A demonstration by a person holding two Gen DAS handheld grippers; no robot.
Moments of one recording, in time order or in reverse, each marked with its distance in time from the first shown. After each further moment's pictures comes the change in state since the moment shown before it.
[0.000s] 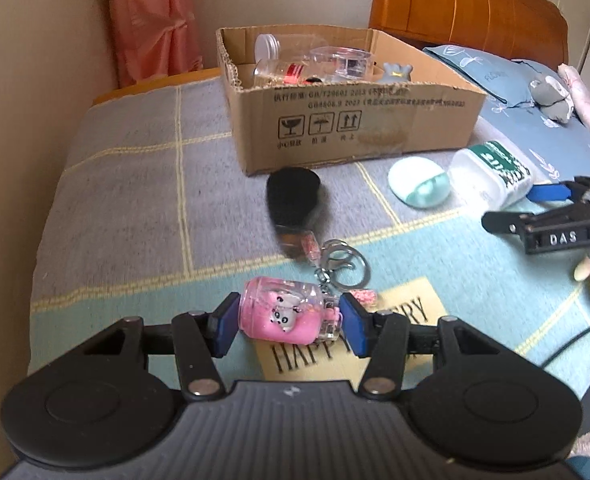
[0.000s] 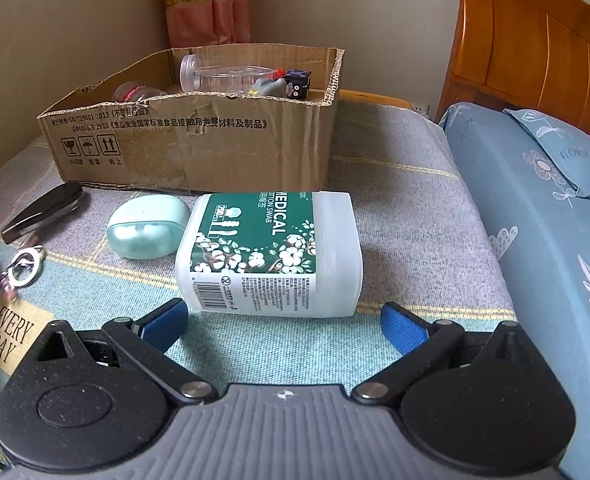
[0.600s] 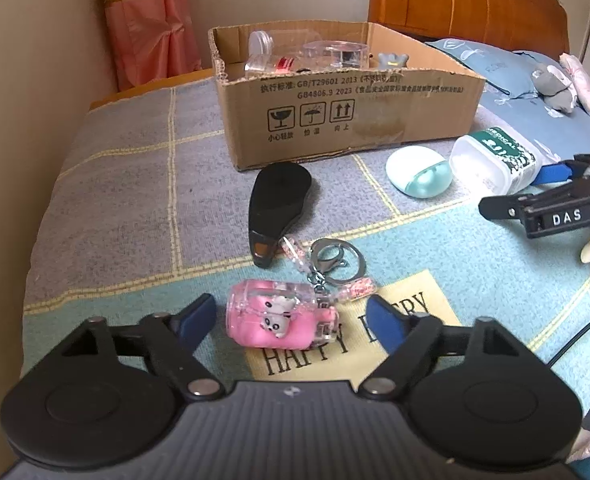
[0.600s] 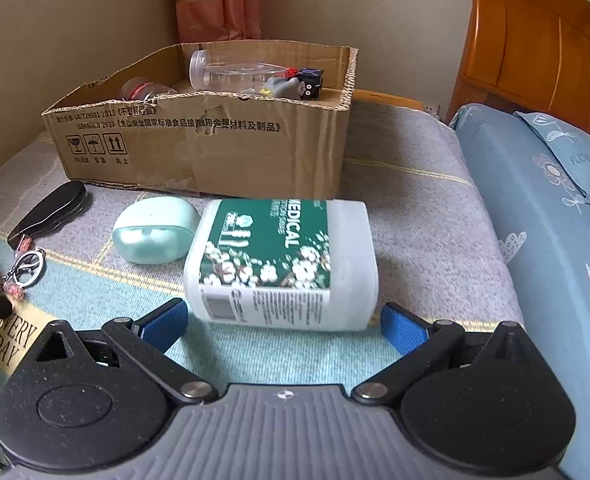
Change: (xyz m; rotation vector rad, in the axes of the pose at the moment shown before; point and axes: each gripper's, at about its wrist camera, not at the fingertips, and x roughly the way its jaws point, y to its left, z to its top) left arm 0.013 -0.011 -0.004 0.028 -0.007 0.031; right arm 0.007 0.004 0.010 -0.024 0.022 0.023
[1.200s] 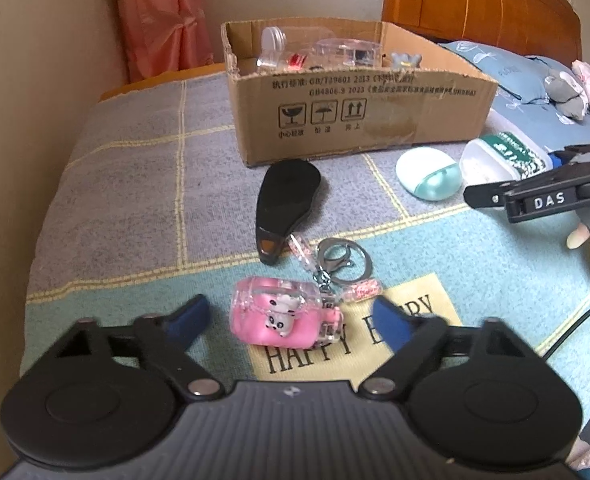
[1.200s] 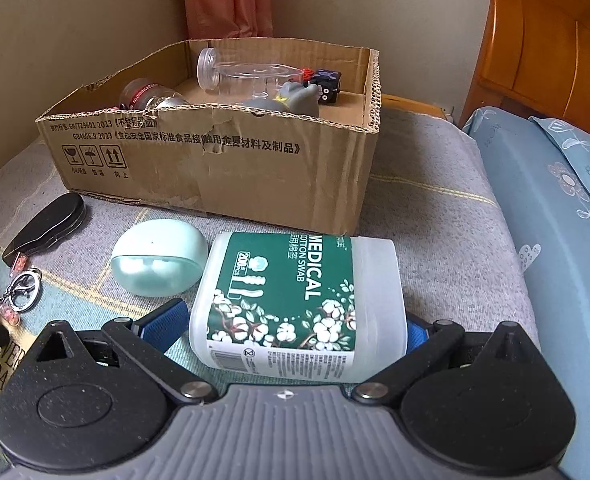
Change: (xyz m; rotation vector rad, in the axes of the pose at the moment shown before) left arm -0.001 0.002 0.001 -0.032 0.007 0.017; right arm 0.017 0.003 0.019 -0.023 0.016 0.024
